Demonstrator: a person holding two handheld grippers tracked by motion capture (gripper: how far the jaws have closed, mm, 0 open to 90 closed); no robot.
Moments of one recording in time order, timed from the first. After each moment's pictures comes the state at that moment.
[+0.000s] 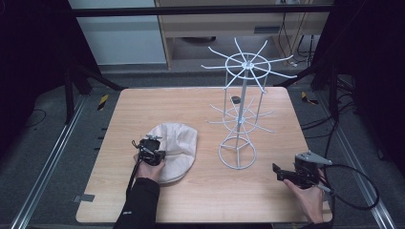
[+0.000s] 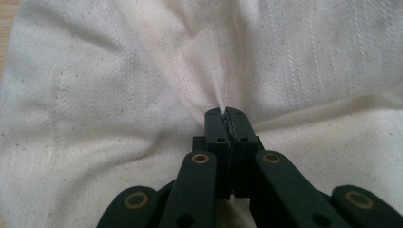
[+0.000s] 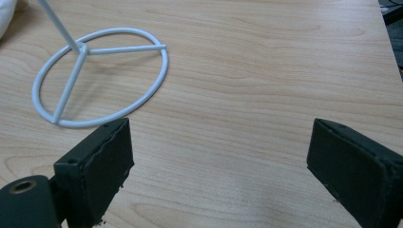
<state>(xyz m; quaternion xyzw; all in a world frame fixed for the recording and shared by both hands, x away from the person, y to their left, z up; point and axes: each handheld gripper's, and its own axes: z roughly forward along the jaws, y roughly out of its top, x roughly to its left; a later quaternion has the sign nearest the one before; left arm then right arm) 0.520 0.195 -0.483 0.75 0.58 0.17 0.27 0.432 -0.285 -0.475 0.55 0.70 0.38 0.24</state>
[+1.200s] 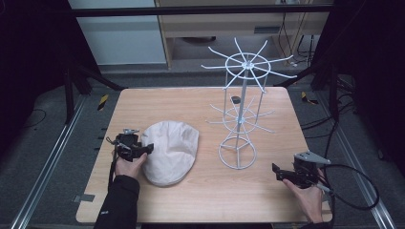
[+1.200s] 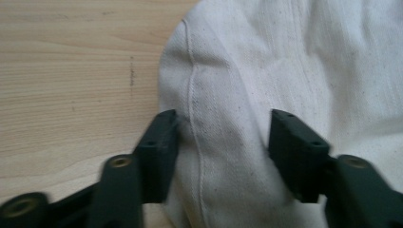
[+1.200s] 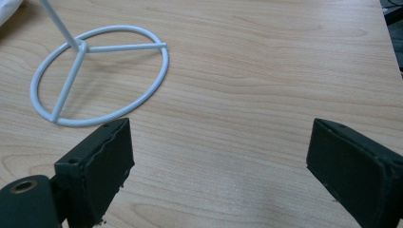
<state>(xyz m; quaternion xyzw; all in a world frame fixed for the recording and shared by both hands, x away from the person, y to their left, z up) 0.523 0.253 -0.456 0.72 0.58 0.19 0.32 0.434 -0.284 -0.475 0.55 0.70 0.38 0.25</state>
